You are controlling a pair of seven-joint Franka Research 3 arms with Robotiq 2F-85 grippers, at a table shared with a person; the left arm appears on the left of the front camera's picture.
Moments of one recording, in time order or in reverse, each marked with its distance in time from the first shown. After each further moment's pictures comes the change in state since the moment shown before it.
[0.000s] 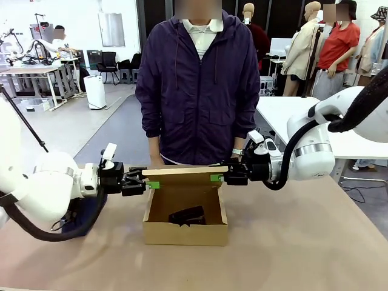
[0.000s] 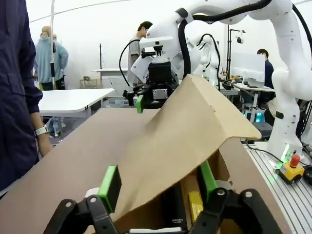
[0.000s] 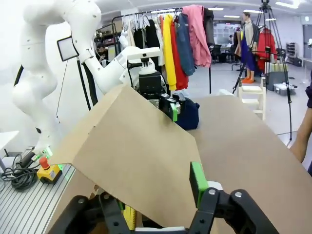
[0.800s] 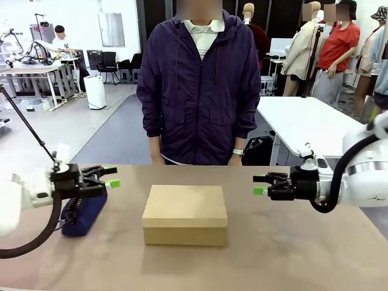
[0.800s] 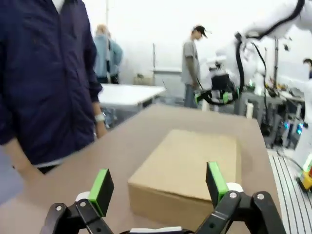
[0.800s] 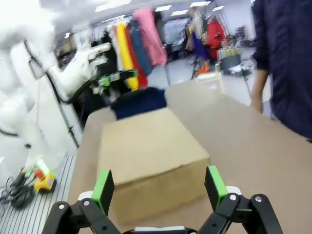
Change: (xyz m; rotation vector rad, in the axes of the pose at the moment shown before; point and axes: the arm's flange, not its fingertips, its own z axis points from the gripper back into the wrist) left arm 0.034 -0.060 0.113 0.312 -0.035 -0.014; right arm -0.027 0.077 0.111 -0.287 -0.066 -0.135
